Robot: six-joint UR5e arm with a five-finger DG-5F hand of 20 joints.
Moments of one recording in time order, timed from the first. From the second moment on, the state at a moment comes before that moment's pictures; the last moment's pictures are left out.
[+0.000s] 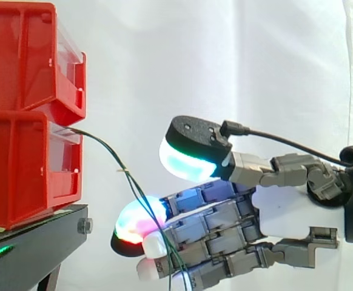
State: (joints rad) arm 0.23 -2.37 -1.19 -2.67 -0.97 -0.16
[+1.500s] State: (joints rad) arm 0.28 -2.42 -1.13 -2.64 -0.97 0.08
